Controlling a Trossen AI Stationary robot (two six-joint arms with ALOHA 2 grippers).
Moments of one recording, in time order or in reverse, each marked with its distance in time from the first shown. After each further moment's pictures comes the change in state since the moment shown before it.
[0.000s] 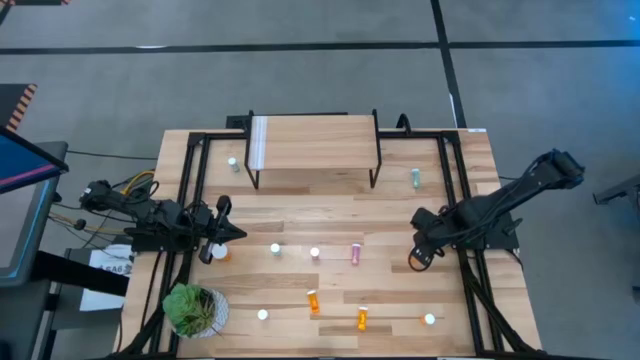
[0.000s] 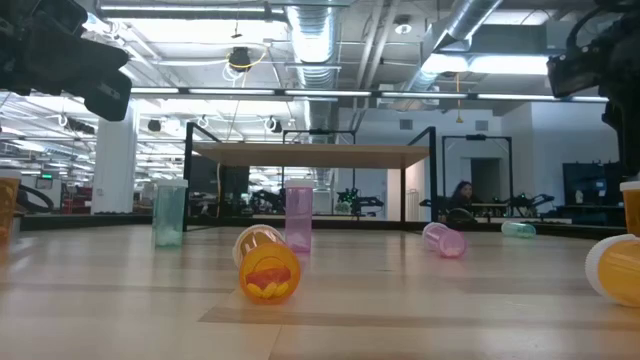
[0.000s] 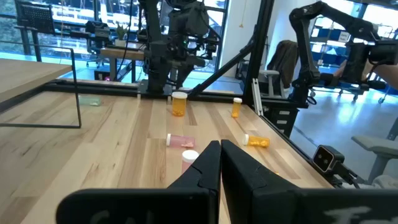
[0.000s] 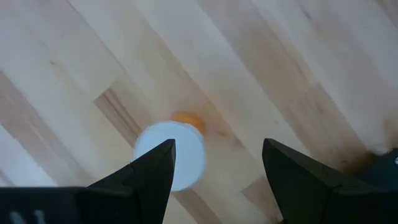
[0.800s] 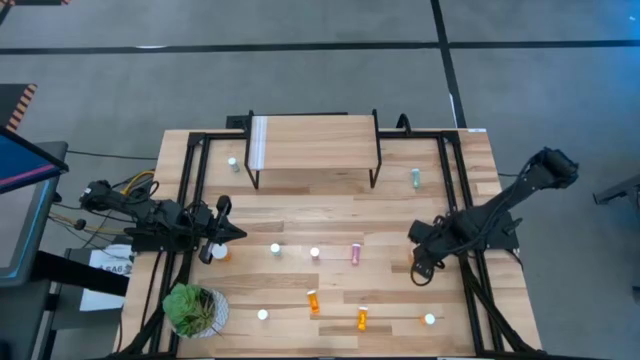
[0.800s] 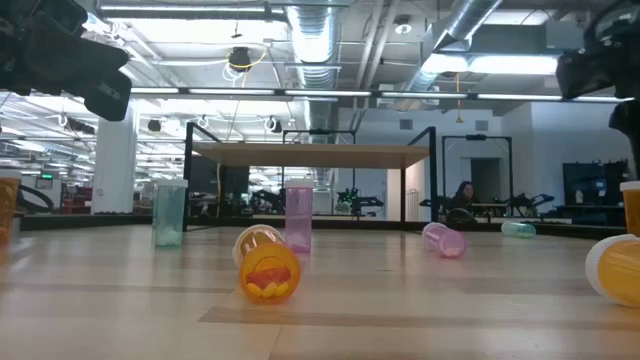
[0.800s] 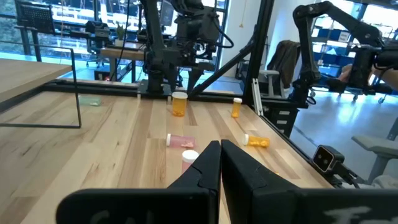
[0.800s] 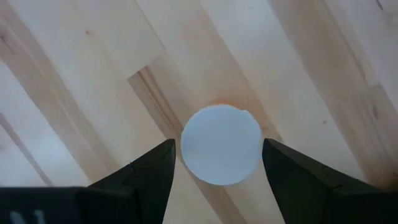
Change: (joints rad) left arm 0.000 0.000 0.000 0.000 0.000 0.000; right arm 0.116 0.071 -0.014 0.108 -0.017 0.009
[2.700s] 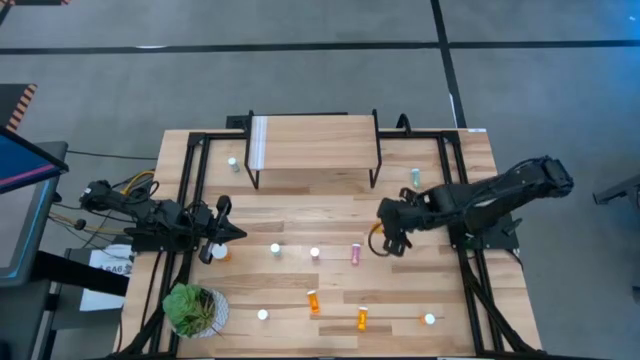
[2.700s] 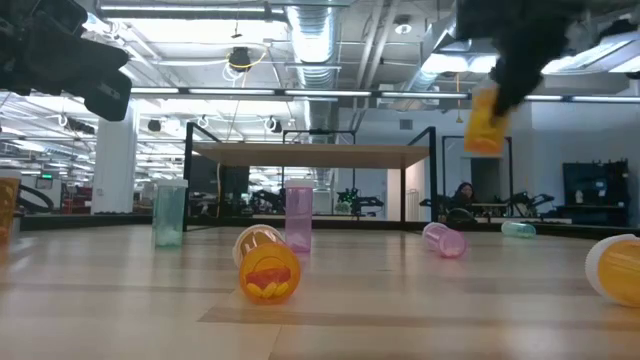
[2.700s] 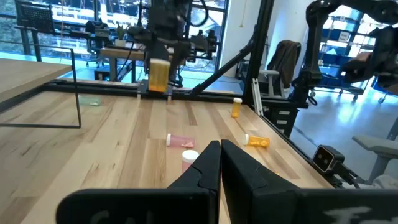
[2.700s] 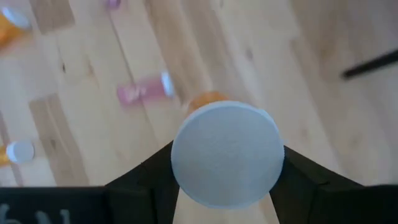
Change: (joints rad) left arm 0.000 0.000 0.000 0.000 0.000 0.000; right arm -0.338 0.167 0.357 0.015 0.109 -0.573
